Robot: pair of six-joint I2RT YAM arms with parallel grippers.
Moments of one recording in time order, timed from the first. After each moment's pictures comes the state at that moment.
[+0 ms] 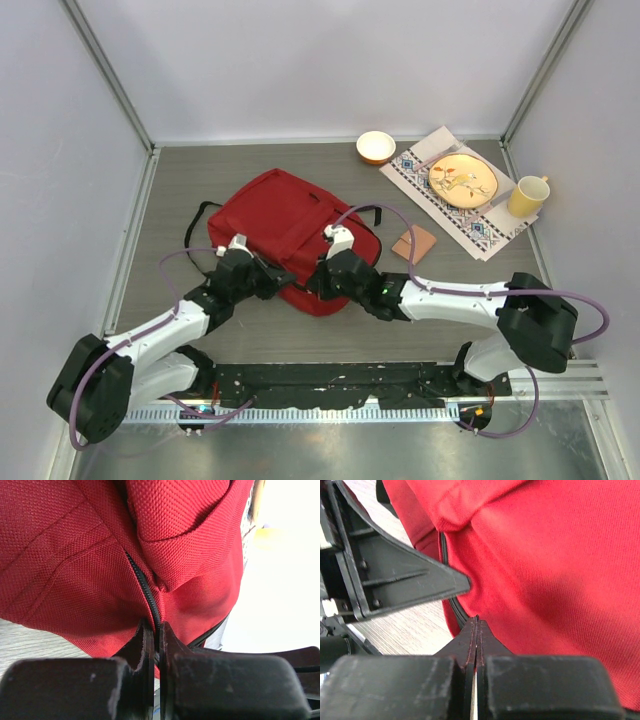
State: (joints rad) left arm -0.56 1.05 0.37 0.12 0.11 -1.26; right arm 1.06 1.44 0.76 0.13 0.22 0.68
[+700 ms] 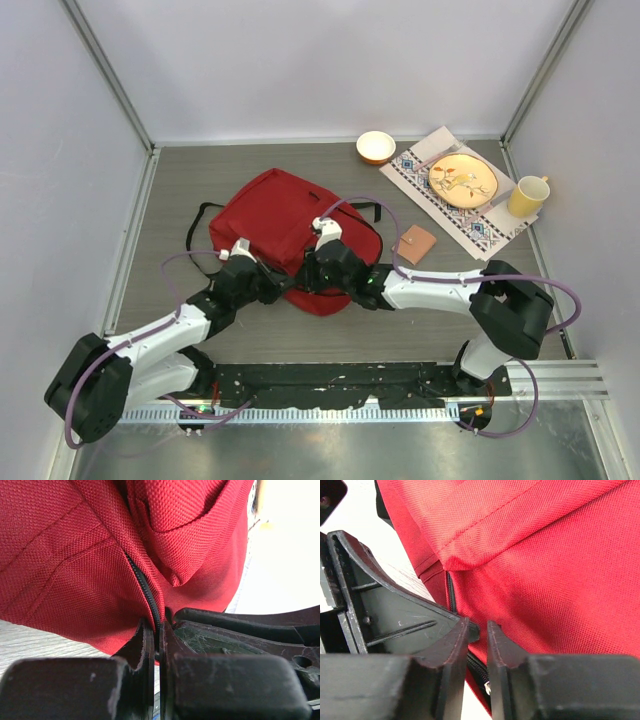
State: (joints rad) left arm -0.61 1.05 0.34 0.16 0.06 -1.26; right arm 1.02 1.58 0.87 0.16 0.17 0.65
